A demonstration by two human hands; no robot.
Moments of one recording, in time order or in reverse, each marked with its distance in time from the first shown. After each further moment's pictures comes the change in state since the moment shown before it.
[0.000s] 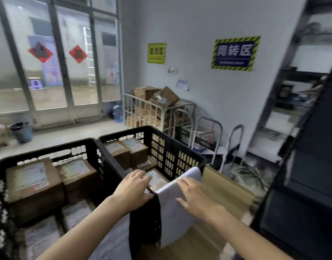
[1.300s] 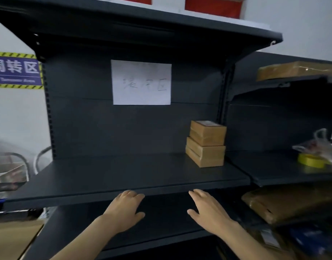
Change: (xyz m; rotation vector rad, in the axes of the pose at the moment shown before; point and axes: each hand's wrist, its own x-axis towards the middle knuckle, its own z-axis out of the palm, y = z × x) left_hand -0.027 0.651 -0.009 -0.108 -0.054 0.940; right_hand -0.606 0.311 -0.118 -0.026 0.224 1.100
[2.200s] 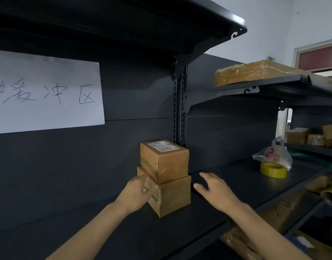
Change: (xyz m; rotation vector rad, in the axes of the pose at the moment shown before) left_hand 0.331 0.099 -0.030 -0.511 0.099 0.255; right_hand 0.172 0.208 -0.082 0.162 0.312 0.382
